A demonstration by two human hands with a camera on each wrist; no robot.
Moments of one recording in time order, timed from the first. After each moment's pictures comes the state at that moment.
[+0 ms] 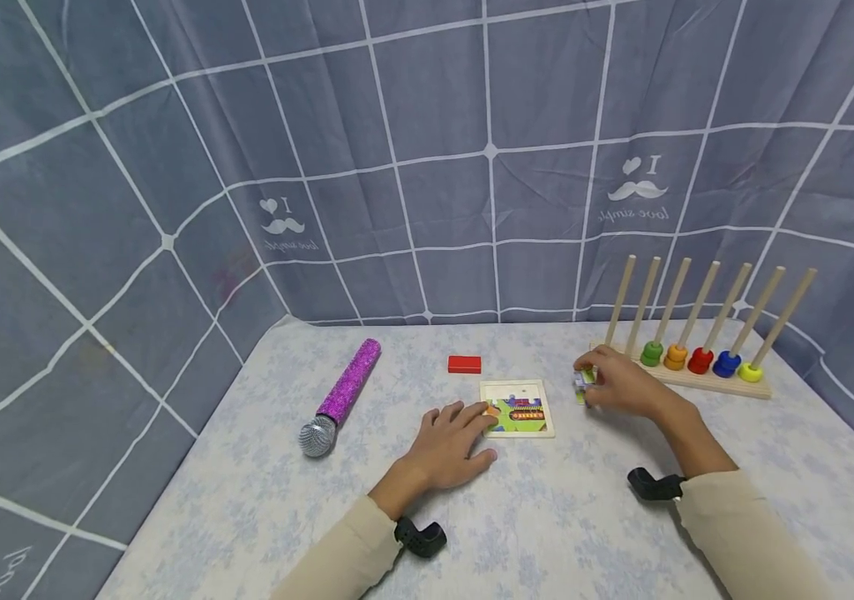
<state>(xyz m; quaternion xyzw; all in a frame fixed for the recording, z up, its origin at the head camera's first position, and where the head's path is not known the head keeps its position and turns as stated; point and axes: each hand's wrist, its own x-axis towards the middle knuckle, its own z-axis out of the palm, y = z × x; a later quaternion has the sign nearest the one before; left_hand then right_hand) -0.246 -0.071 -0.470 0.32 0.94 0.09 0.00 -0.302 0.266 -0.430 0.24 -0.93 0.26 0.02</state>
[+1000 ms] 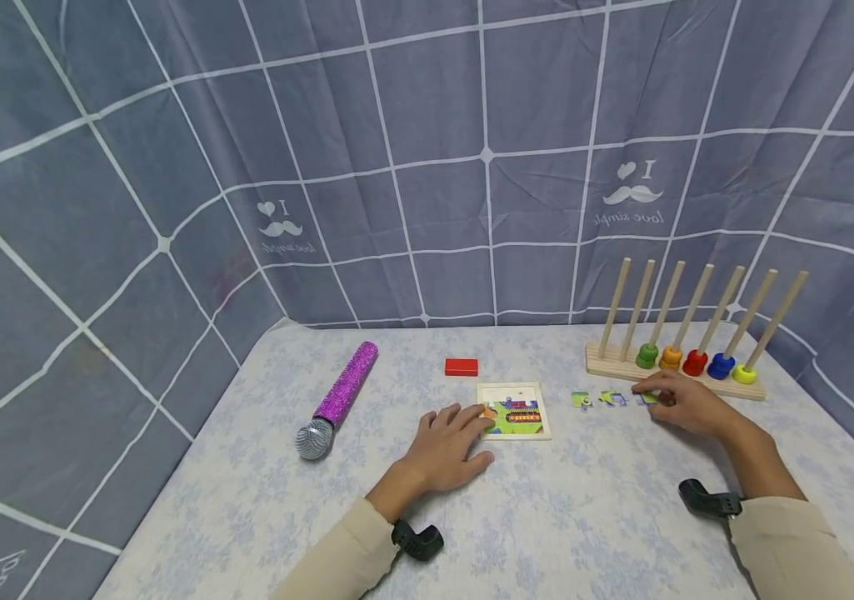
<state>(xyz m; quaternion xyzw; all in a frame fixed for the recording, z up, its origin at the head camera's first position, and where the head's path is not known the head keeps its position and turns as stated) -0.246 -0.070 -0.469 0.32 0.95 0.08 0.01 -0.277 0.359 -0.456 0.19 -0.94 0.30 0.01</state>
